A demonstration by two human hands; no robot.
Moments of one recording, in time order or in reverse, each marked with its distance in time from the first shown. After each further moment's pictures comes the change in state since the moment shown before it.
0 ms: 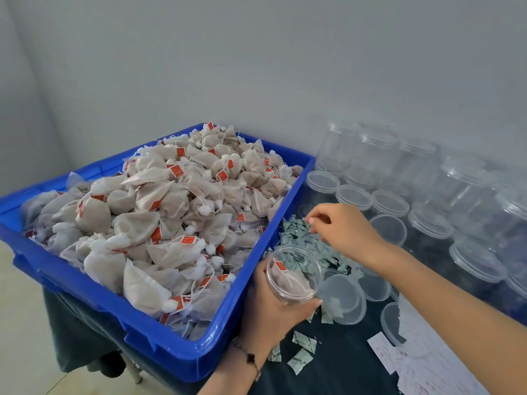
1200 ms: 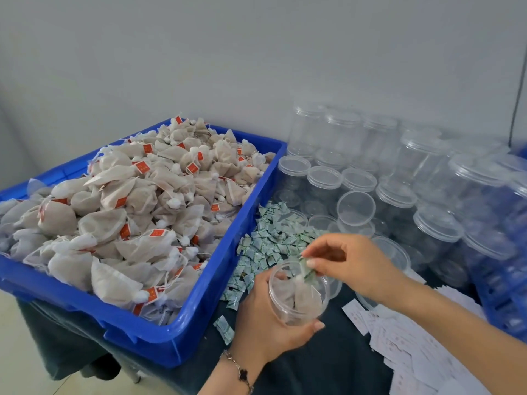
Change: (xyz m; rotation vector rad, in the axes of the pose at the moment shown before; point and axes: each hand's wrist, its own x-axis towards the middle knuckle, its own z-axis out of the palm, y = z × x) left_hand -0.041 0.021 0.004 0.096 -0.255 0.013; right_hand -0.104 0.025 -0.007 0.498 -0.109 -0.063
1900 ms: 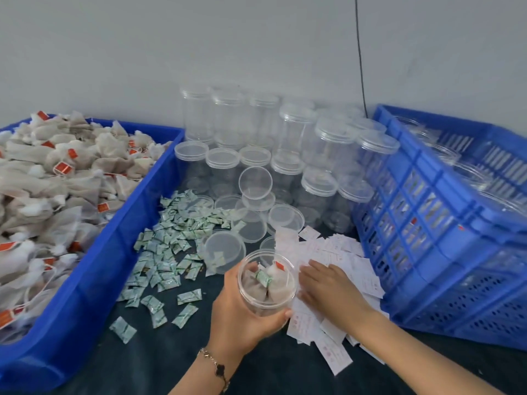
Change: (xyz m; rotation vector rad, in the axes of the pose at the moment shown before) left_hand -0.033 0.040 0.094 -0.173 -0.122 0.108; right_hand -0.141 0.158 -0.019 -1.000 -0.011 0.304
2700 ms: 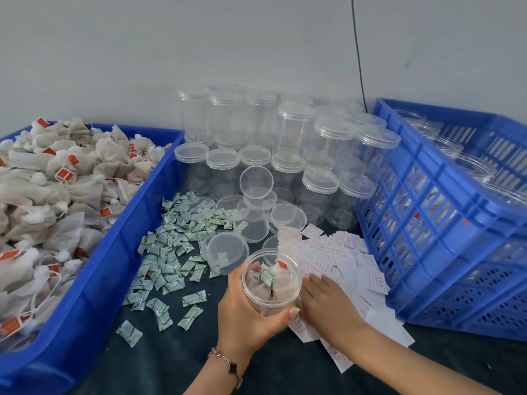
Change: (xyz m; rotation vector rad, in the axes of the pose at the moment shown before) left_hand 0.001 0.001 0.005 0.023 0.039 0.030; right_hand -0.013 -0.042 -0.006 -0.061 0.184 -0.036
